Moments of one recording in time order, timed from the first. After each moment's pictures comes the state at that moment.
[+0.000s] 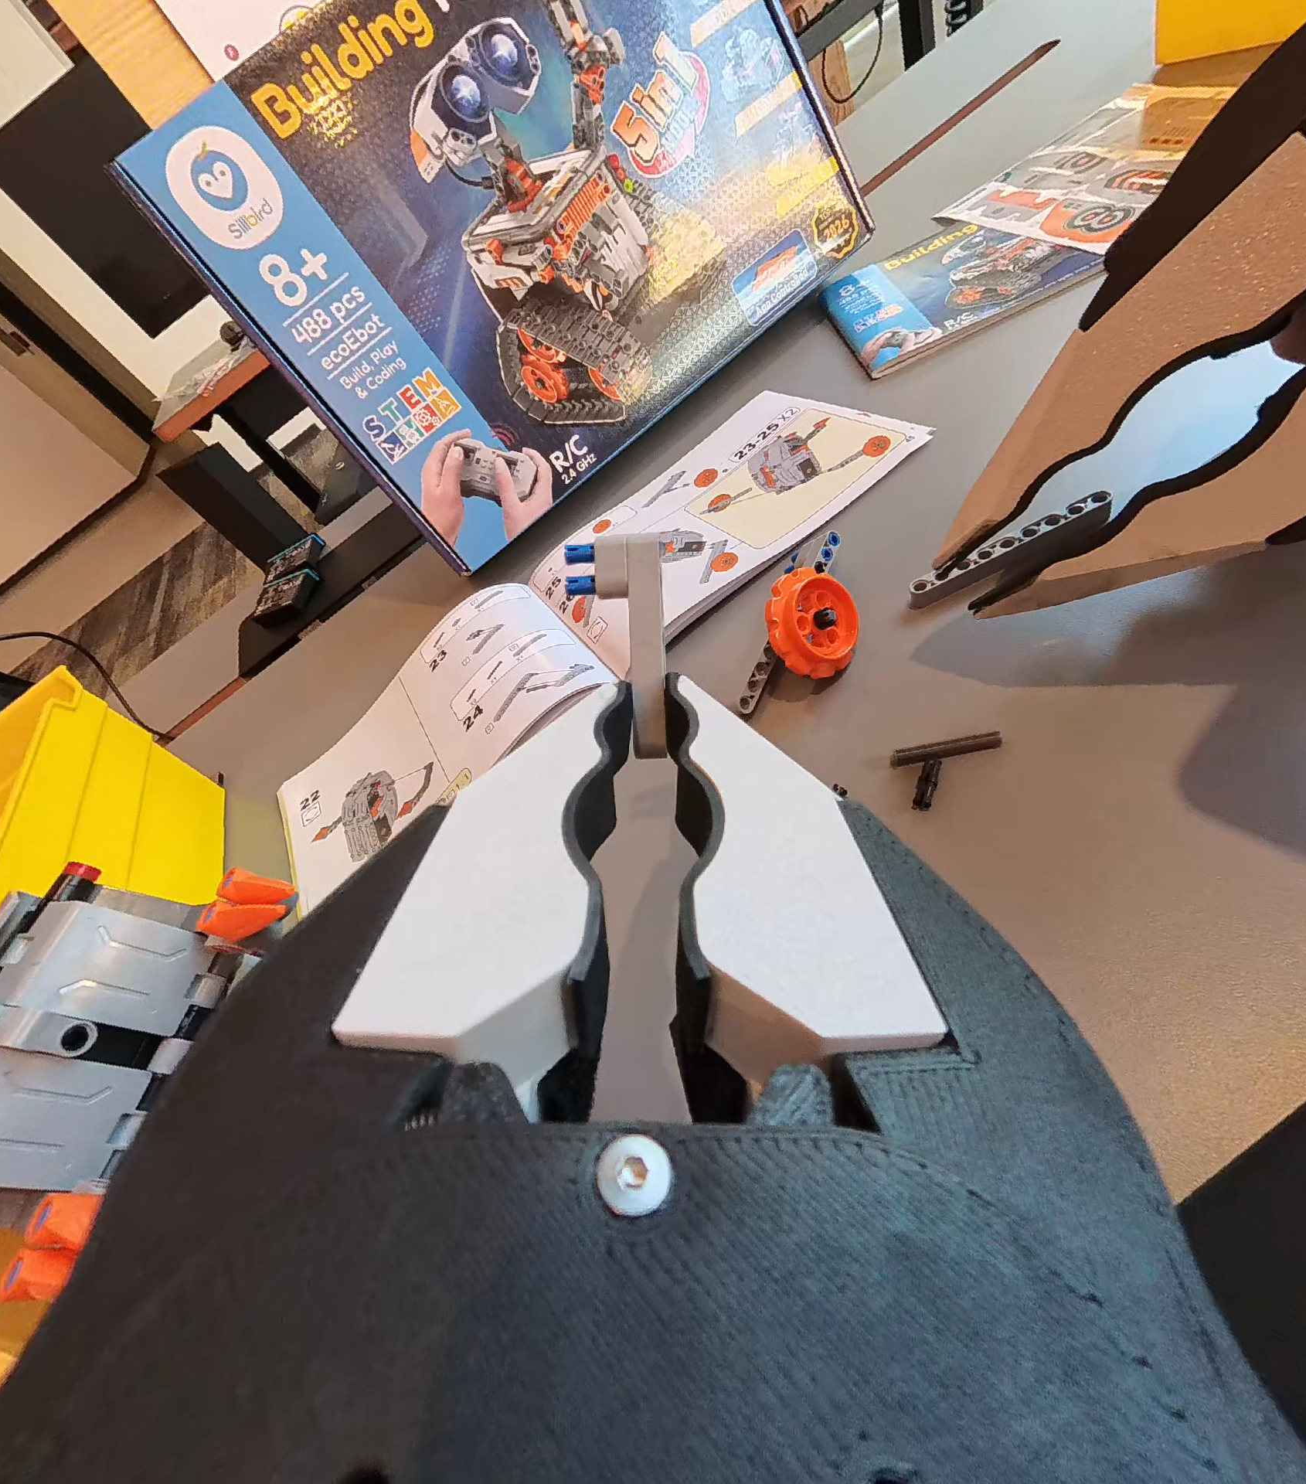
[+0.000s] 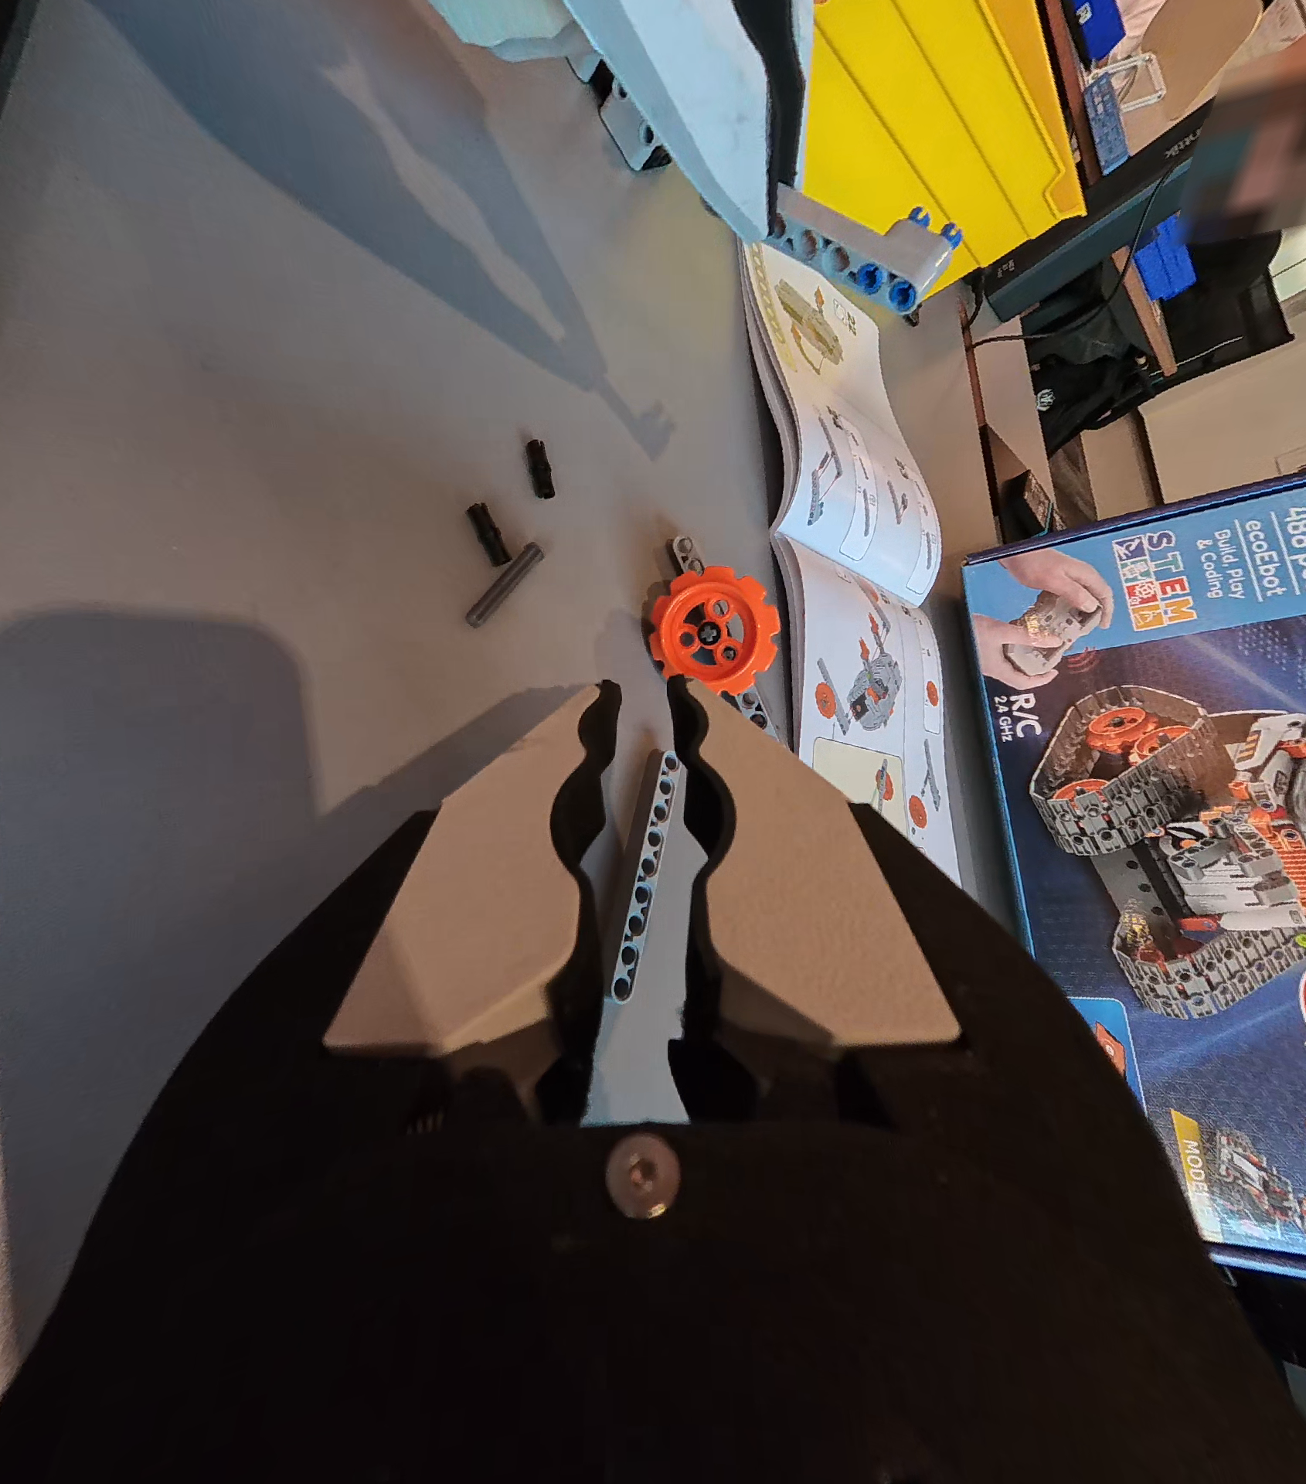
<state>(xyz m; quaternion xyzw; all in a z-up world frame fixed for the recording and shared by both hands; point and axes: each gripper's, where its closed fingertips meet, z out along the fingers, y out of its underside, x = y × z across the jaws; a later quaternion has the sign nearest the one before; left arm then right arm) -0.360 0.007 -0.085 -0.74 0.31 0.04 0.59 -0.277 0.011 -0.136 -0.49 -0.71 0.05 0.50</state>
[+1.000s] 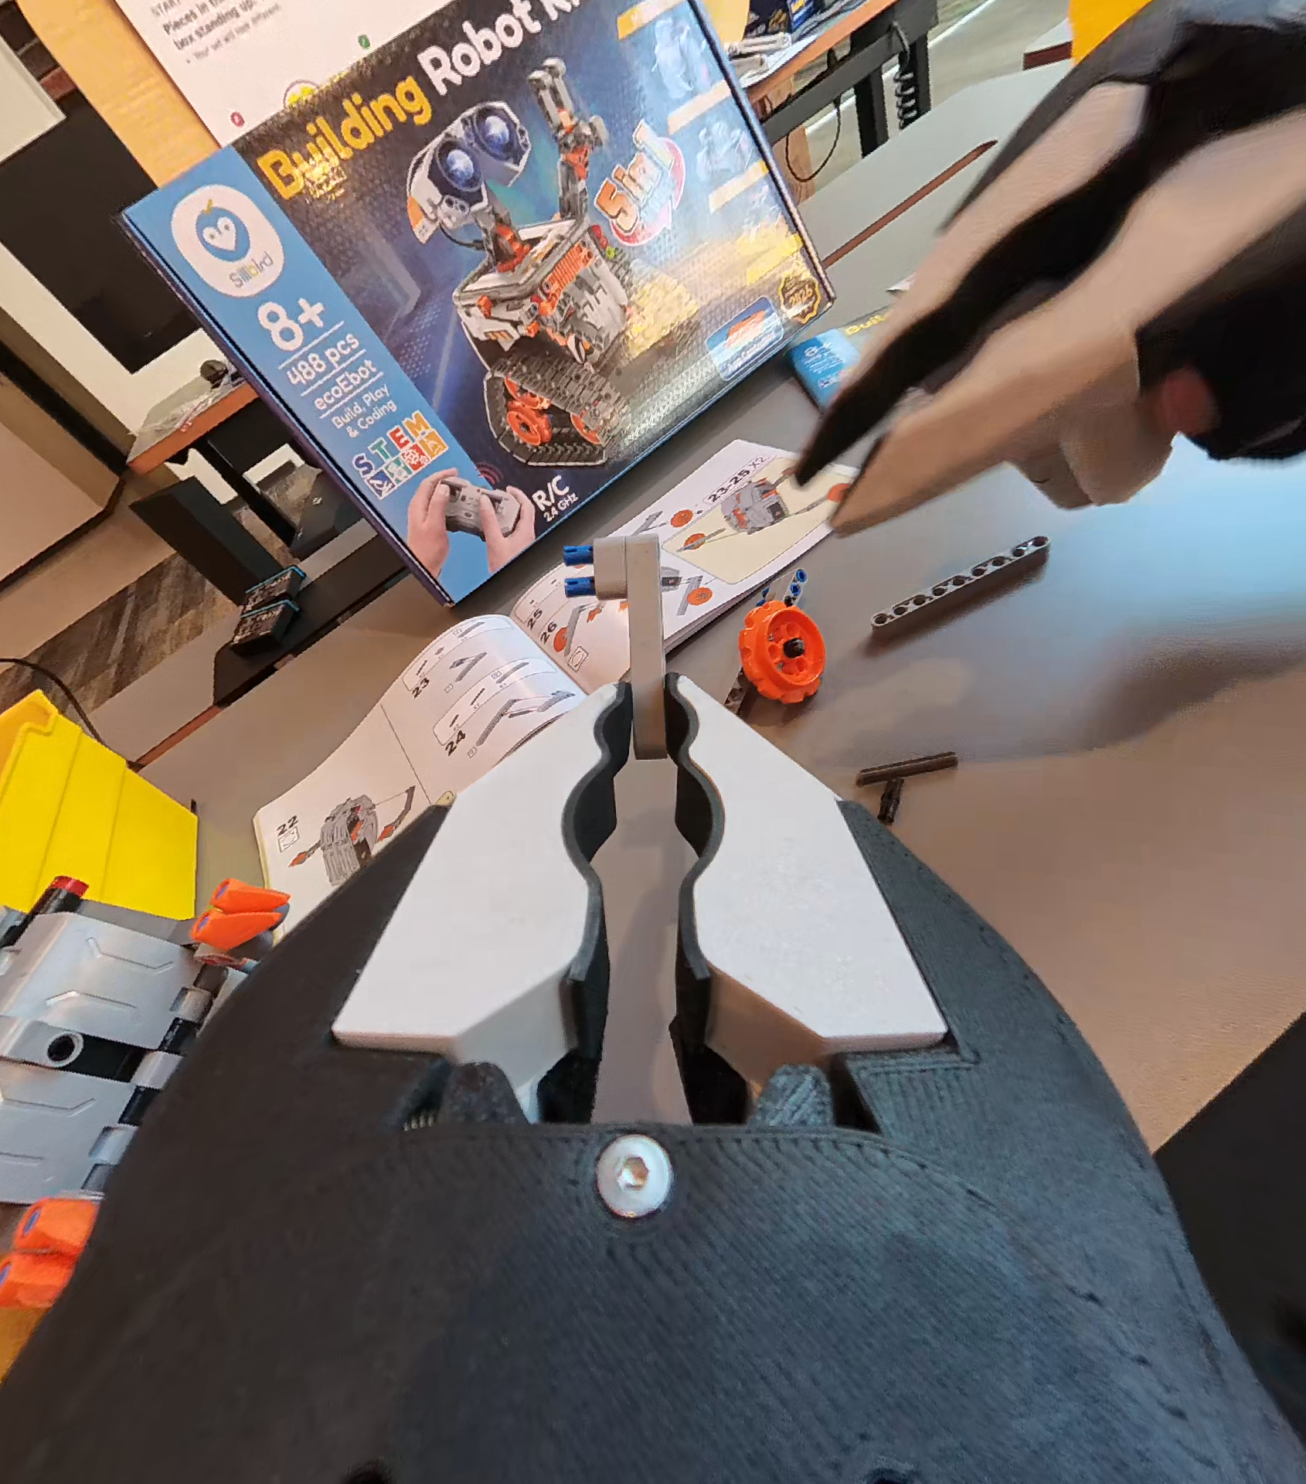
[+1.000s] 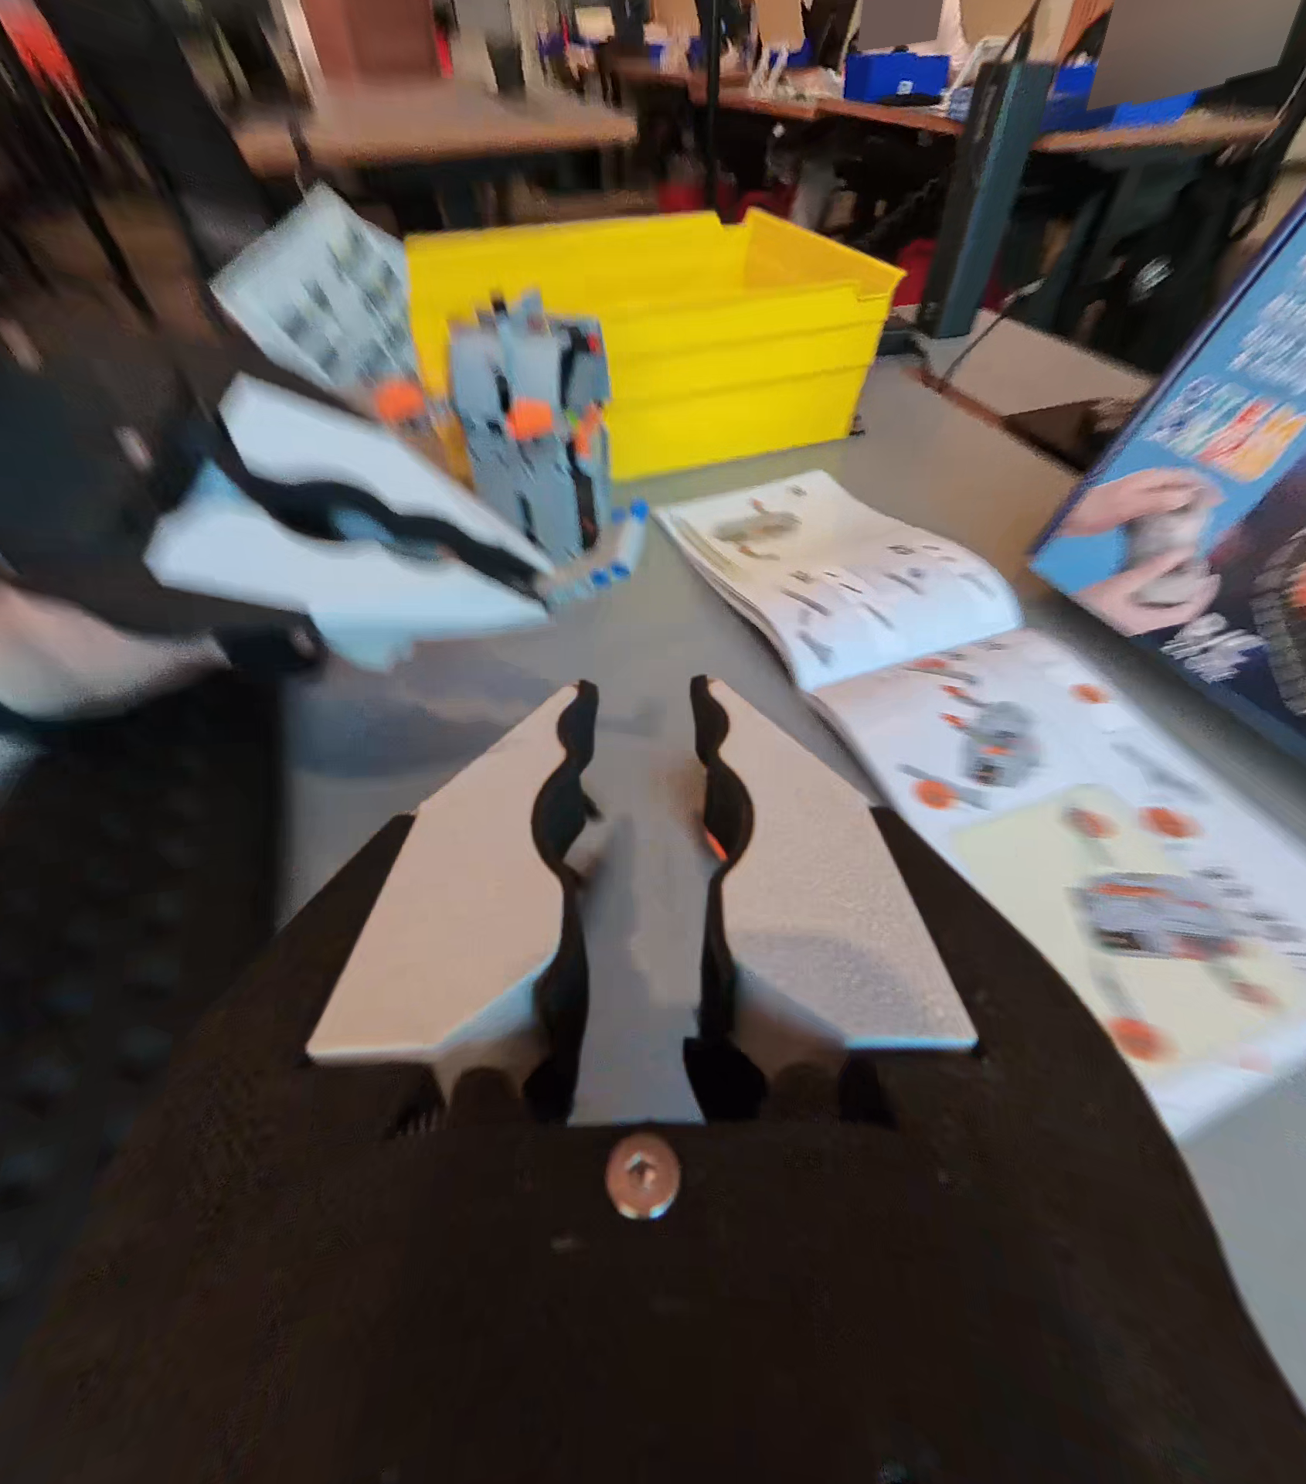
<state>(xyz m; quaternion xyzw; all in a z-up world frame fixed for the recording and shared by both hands) -0.354 -0.001 -0.077 -0.73 0.31 0.01 0.61 -0.306 0.012 -0.066 -0.64 -0.47 0.38 0.48</state>
